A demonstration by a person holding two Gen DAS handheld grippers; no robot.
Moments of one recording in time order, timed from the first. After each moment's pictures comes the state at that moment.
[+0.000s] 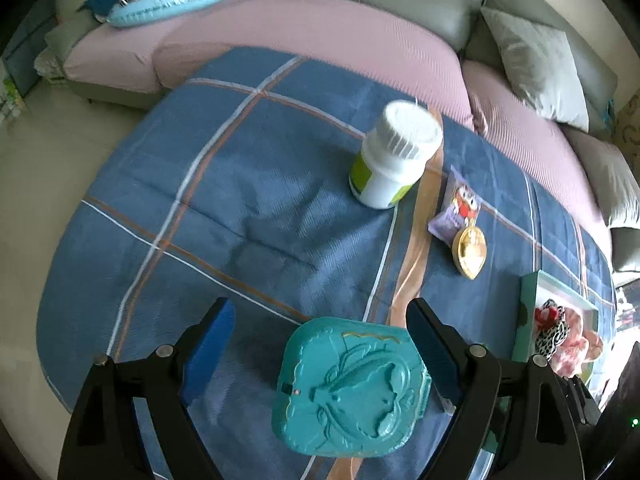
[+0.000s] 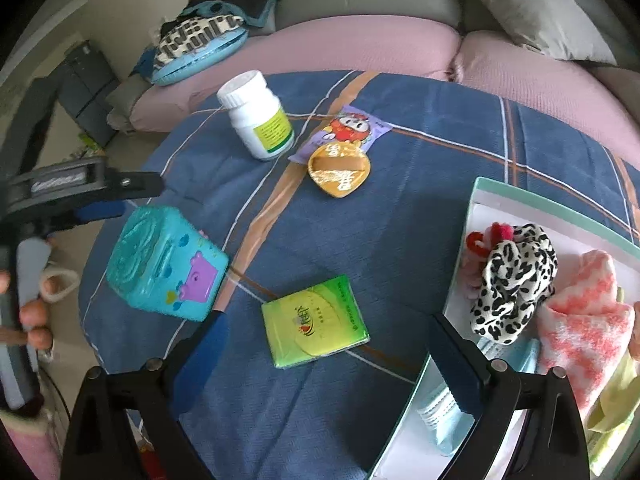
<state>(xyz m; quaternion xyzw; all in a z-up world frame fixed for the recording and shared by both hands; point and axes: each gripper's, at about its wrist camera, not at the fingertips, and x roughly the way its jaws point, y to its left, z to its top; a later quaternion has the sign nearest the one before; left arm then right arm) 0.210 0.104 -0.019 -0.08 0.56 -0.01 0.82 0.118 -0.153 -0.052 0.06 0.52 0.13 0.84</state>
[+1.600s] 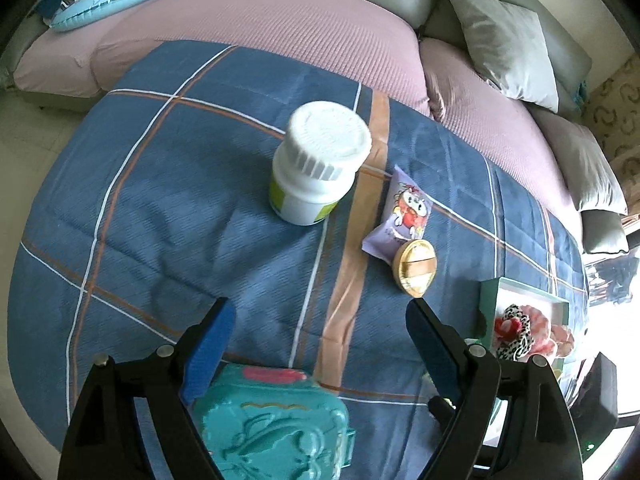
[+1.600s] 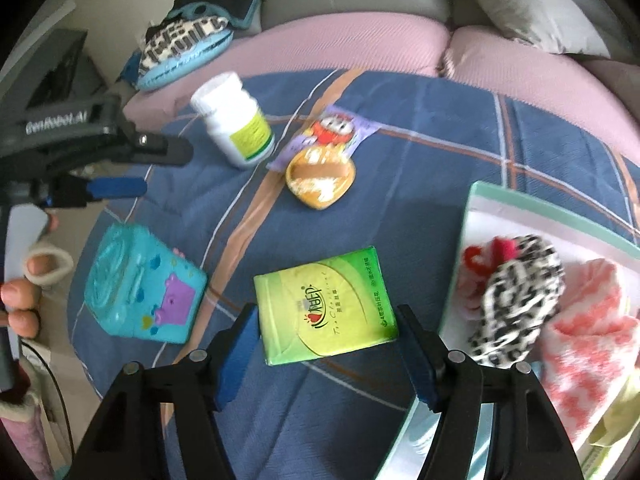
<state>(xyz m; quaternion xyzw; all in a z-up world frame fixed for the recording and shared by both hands) 0.260 0.059 -0.022 -0.09 0.58 -0.09 0.80 0.139 -0.157 -0.062 0.07 0.52 0.10 0.85</state>
